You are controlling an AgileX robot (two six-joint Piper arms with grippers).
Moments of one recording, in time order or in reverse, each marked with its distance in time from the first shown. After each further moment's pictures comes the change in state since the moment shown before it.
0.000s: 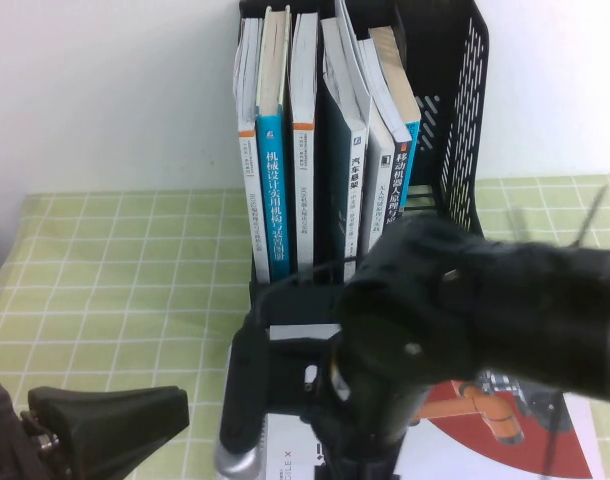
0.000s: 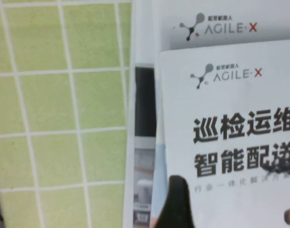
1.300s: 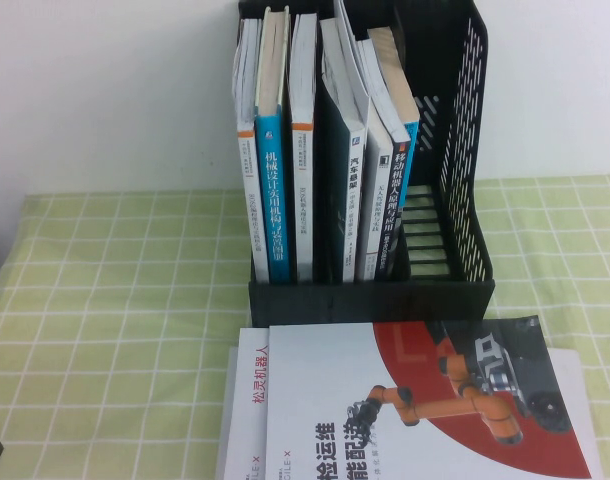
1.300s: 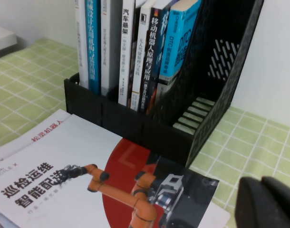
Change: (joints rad) right arm 0.000 -1.571 0.906 -0.667 -0.246 1.065; left arm 0.000 -0.532 0.381 0.939 -0.396 -0.743
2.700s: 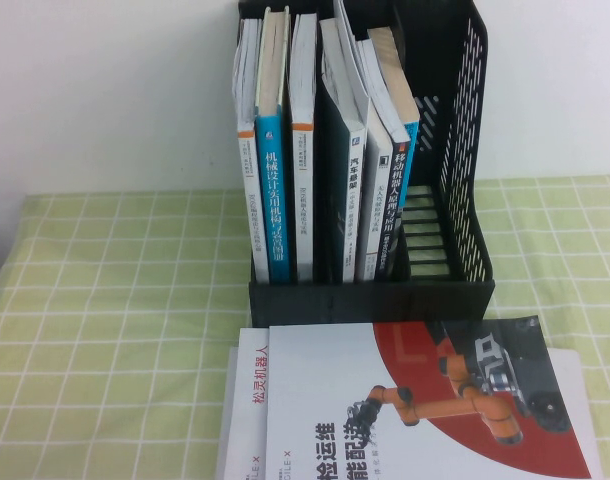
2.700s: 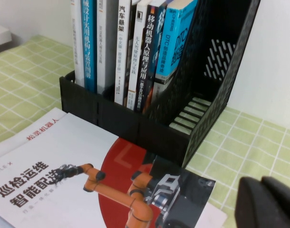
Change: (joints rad) right arm 0.000 0.000 0.012 -0.023 -0.004 0.004; left arm 0.235 -0.094 0.203 0.087 -0.137 -0.126
